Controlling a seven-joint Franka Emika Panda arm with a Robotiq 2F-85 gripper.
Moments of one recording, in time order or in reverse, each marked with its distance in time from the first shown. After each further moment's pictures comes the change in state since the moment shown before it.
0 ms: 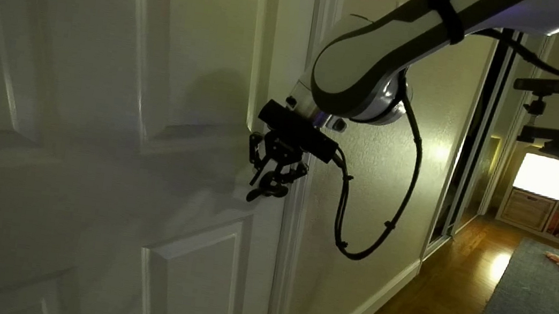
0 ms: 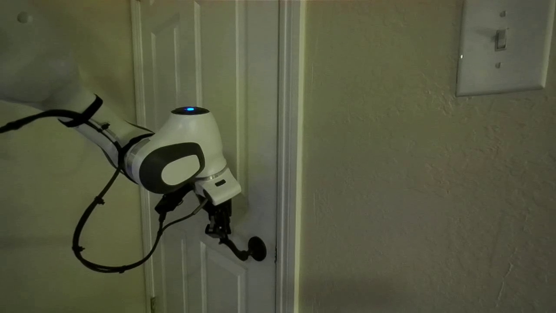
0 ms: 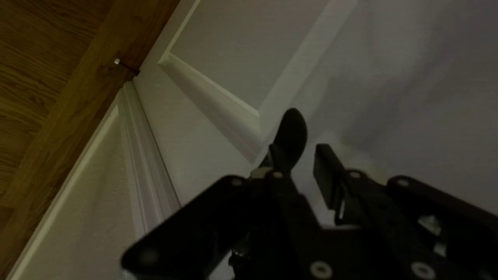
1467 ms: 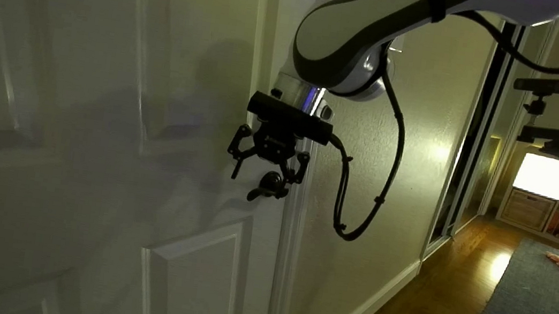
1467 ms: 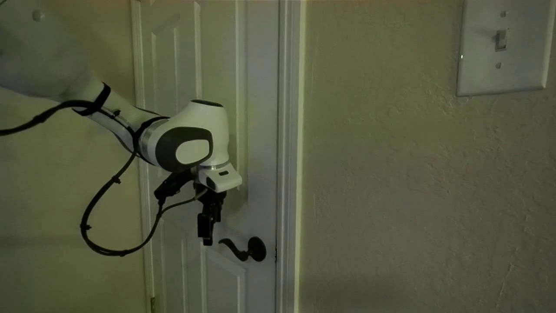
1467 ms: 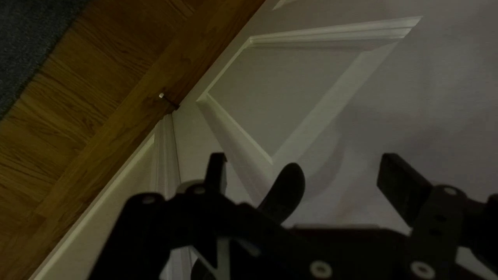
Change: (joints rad) arm 0.014 0.058 0.003 0.195 -0.004 -0.339 -0.047
